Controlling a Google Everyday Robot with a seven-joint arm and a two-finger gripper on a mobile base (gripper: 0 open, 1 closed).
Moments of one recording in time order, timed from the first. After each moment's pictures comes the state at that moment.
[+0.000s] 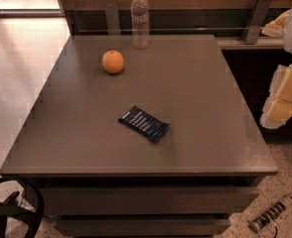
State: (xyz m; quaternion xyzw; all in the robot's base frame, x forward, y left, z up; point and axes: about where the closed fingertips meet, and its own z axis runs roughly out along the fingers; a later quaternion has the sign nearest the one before) arm 0.438 -0.212 0.993 -0.60 0.78 -0.05 0.18
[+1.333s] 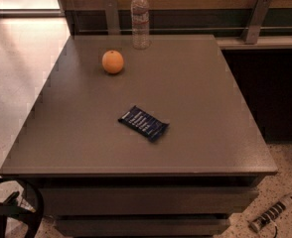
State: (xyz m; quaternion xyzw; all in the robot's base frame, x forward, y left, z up) arm 0.409 -0.474 0.939 -0.53 0.80 -0.01 0.28
